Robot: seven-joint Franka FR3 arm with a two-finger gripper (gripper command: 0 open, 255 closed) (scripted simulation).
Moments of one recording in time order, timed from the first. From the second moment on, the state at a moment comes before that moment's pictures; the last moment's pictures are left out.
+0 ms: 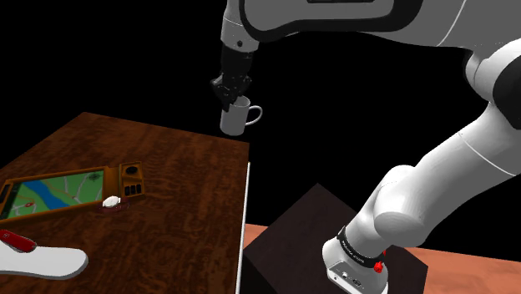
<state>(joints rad) 0.13 -0.19 0.21 -2.00 0.02 1.87 0.30</state>
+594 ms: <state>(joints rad) 0.21 -0.19 0.34 -1.98 0.03 1.86 0.51</state>
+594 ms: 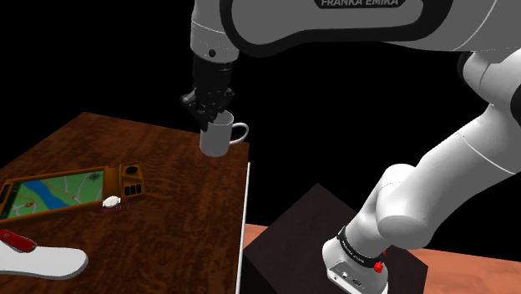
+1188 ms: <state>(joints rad) 0.30 -0.09 0.48 -1.87 0.00 1.83 0.75</state>
